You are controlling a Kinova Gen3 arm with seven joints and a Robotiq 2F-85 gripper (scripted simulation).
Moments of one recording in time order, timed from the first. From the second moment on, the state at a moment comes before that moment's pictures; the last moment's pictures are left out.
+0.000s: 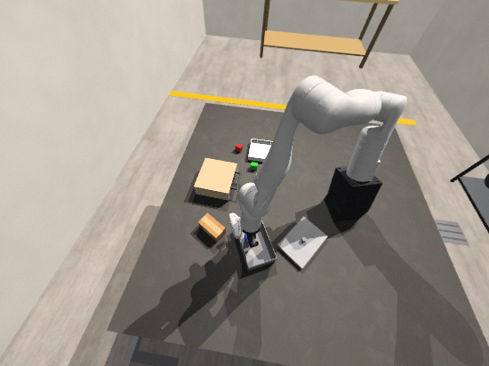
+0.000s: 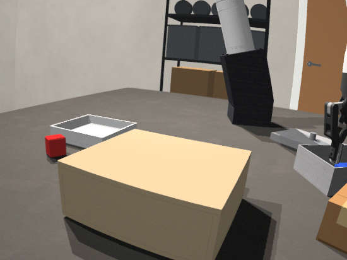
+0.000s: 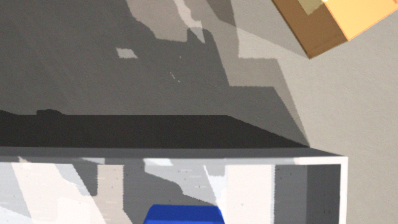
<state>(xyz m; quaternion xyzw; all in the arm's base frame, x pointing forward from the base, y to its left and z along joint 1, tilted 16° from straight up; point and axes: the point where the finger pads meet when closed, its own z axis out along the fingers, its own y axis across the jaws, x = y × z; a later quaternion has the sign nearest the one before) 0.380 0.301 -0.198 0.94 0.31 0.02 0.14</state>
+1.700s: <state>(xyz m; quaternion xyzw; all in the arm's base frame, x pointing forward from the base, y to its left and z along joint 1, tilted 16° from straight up) 0.381 0.297 -0.211 0.94 0.31 0.02 0.14</state>
